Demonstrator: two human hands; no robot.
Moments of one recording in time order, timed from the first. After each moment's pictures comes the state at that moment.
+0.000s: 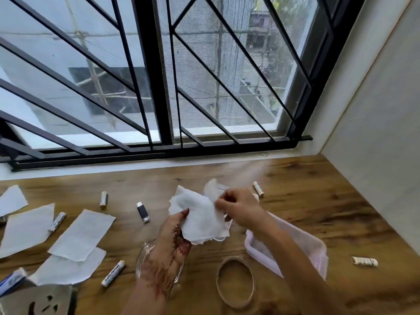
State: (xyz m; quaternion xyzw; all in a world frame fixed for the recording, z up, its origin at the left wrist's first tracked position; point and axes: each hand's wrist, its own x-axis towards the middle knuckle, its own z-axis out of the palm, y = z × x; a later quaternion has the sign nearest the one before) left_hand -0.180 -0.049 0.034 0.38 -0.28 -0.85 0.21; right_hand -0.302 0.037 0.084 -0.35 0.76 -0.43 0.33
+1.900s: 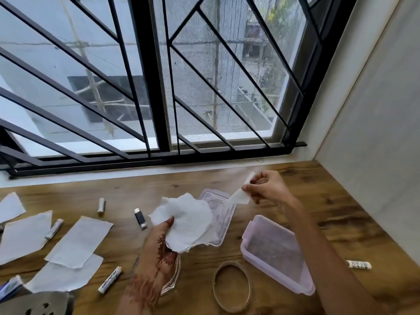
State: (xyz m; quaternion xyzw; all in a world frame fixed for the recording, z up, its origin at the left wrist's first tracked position) left_hand -0.165 -0.056 0.021 0.40 -0.26 -0.83 0.27; right_hand -0.400 0.044 0.071 -0.24 0.75 -0.54 0.29
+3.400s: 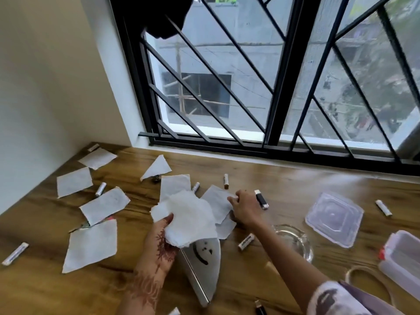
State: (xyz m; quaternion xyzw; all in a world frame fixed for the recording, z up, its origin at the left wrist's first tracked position) left_hand 0.107 -0.128 0.049 0.47 -0.19 -0.76 0.40; right_hand -0.113 -0.156 -0.030 -0.47 0.83 -0.26 0.13
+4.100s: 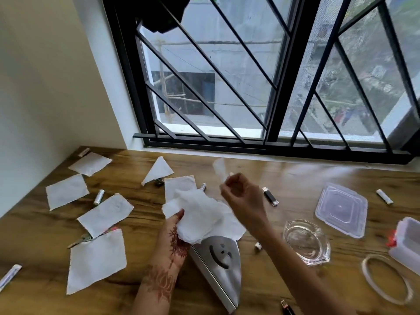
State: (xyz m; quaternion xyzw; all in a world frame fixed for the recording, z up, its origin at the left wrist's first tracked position) left_hand 0.112 -0.165 0.040 0.45 -0.21 -0.78 0.37; right_hand -0.030 -0.129 0.054 -0.46 0.62 -0.60 0.21
